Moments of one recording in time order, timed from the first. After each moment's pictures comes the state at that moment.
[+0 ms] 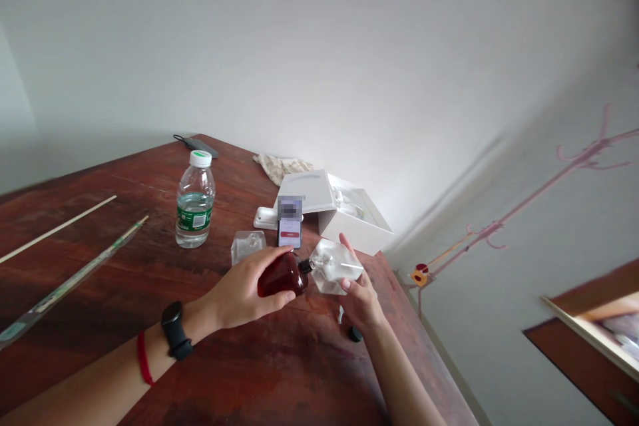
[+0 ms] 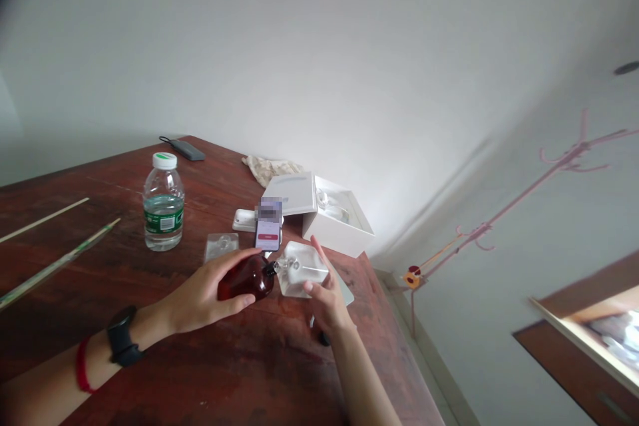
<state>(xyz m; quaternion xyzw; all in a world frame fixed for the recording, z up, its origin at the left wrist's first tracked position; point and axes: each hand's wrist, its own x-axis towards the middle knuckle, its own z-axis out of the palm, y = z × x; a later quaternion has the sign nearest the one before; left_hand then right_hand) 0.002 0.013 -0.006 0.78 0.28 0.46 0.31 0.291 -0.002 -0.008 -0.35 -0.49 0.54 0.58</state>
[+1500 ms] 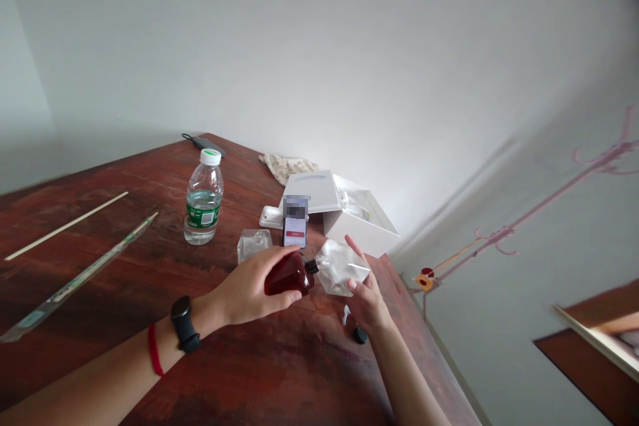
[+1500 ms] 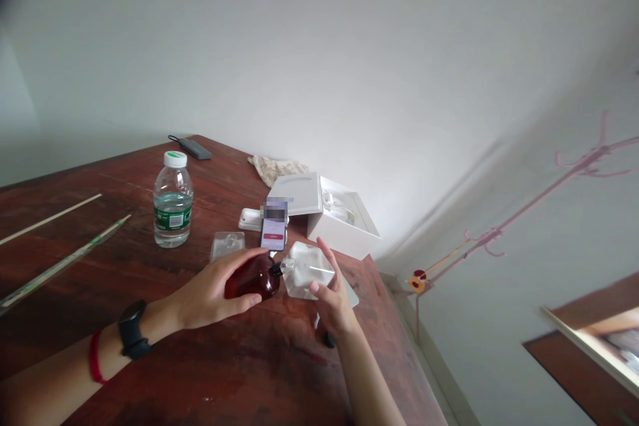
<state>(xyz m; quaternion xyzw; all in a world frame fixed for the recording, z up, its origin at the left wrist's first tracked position) 0.001 0.005 0.009 0.78 0.30 0.42 0.34 0.294 -0.003 -0.005 -0.34 -0.49 0.55 0.58</state>
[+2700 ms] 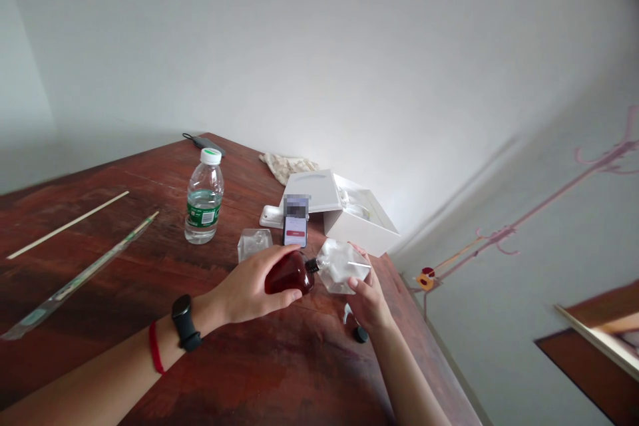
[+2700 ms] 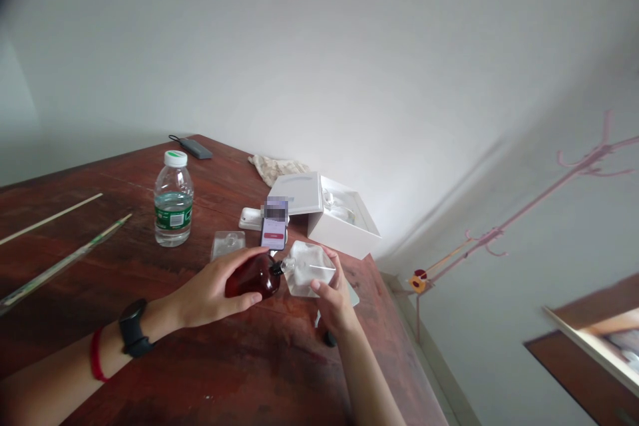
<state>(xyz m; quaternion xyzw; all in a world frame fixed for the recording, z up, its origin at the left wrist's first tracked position) 0.000 0.004 0.010 0.79 0.30 0.42 0.34 0.295 0.000 -0.009 -0.35 -0.49 0.52 0.61</state>
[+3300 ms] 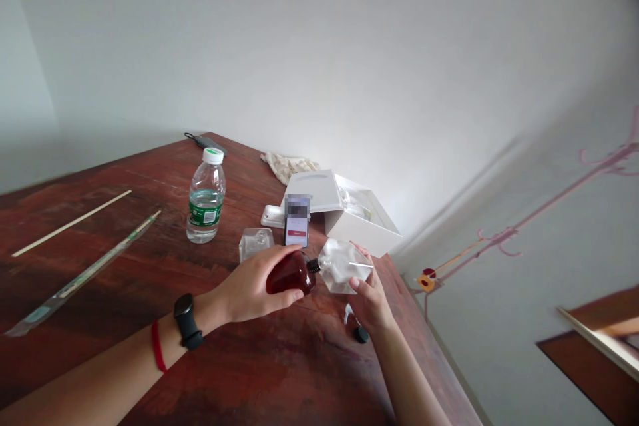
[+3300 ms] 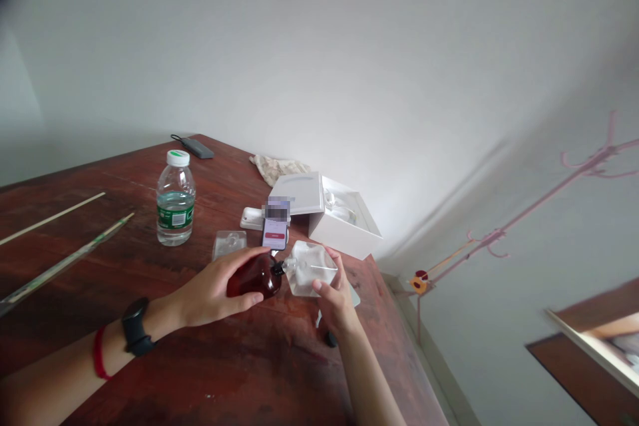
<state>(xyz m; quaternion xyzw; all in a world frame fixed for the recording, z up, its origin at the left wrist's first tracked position) 0.001 0.004 0.008 0.79 0.30 0.42 0.33 0.291 -0.004 -0.005 -0.36 -0.48 0.51 0.61</state>
